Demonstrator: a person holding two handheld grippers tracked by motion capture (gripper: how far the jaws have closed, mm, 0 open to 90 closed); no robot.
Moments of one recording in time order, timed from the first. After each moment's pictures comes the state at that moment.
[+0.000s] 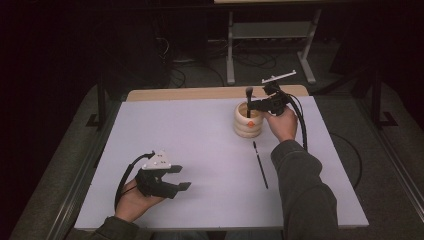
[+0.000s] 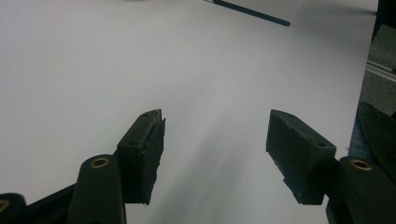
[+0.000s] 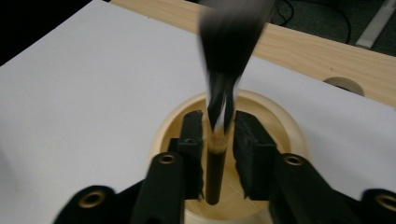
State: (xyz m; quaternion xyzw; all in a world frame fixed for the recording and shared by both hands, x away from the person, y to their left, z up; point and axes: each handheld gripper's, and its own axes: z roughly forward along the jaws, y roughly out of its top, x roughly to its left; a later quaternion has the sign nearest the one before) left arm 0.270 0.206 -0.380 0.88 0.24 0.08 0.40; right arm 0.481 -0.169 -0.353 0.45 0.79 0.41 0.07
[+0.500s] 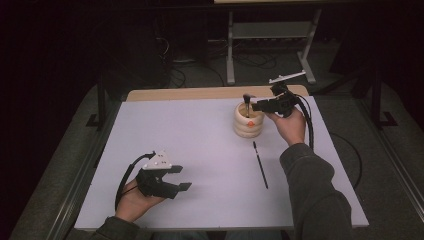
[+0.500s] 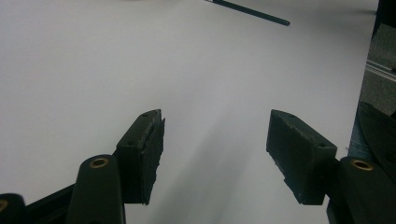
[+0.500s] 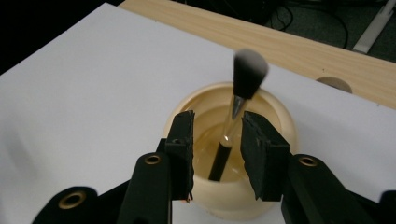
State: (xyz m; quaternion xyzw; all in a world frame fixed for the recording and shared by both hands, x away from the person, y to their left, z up) left arm 0.269 0.204 -0.381 0.88 0.25 0.08 0.40; right arm 0.461 -0.184 -0.338 0.44 0.79 0.42 0.08
